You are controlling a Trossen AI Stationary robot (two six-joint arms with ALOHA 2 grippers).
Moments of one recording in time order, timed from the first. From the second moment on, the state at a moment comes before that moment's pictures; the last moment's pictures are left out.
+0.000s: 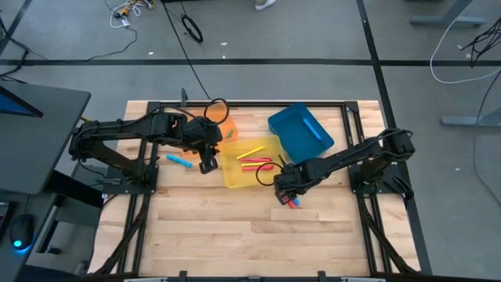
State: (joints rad) left arm 0.03 1.38 1.47 -1.08 -0.20 -0.22; right arm 0.20 1.69 1.05 -0.82 0.01 1.20
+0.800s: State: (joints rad) left arm 0.03 1.38 1.47 -1.09 -0.20 -0.22; right arm 0.21 1.69 0.90 -0.65 -0.04 1.25
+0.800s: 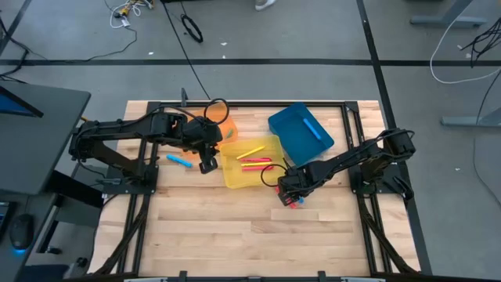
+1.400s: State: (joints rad) left arm 0.03 1.38 1.47 -1.09 -0.20 -0.22; right arm 0.22 1.69 0.92 -0.67 -0.06 1.26
